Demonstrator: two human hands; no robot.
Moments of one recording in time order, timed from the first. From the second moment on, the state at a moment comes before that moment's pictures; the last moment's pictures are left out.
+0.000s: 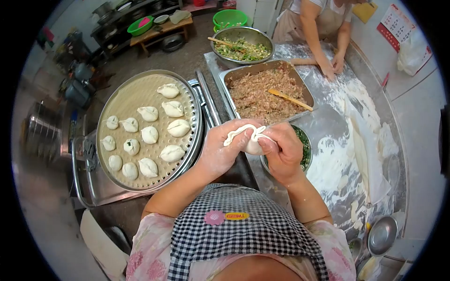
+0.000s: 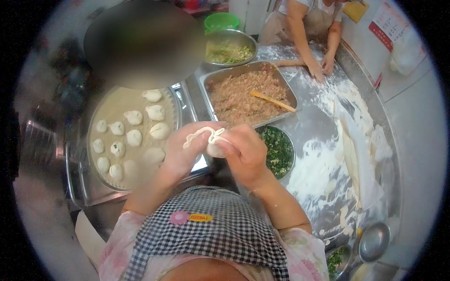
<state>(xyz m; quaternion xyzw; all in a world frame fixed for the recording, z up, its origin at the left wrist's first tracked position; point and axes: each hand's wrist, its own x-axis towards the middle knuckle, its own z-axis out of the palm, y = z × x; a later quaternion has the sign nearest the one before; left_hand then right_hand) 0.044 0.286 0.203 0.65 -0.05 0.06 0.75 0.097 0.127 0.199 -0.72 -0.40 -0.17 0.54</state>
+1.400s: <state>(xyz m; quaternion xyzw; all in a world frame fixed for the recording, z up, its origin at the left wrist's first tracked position) -0.049 0.355 0.117 0.84 0.11 0.07 0.53 0.028 0.222 0.093 -0.62 -0.27 0.34 0.65</state>
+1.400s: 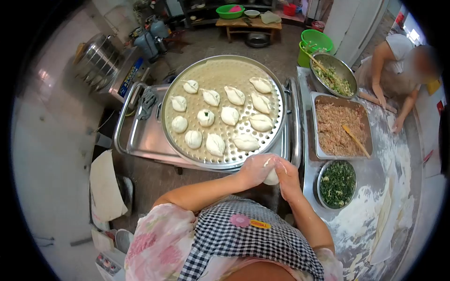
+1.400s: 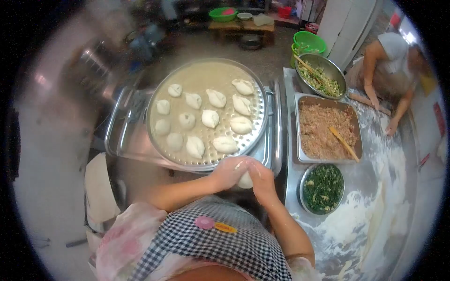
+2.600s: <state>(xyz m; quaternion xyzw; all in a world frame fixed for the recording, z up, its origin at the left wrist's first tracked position) 0.174 0.736 0.045 0.94 -0.06 0.14 0.32 0.202 0.560 0.053 -0.90 -0.37 -0.04 0.23</state>
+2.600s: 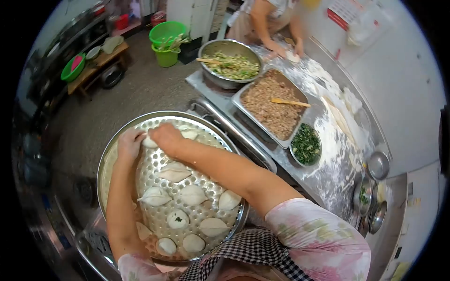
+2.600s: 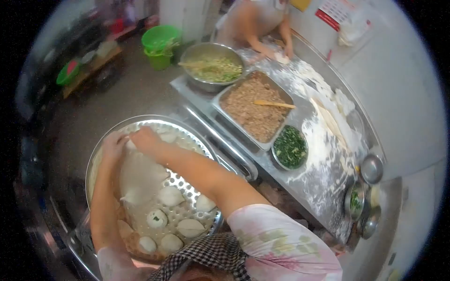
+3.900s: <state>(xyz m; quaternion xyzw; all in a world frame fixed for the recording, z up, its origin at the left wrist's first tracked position) 0.282 0.040 0.090 0.87 -0.14 -0.12 0.45 -0.029 -0.198 0.063 -0.85 0.13 -0.10 0.50</state>
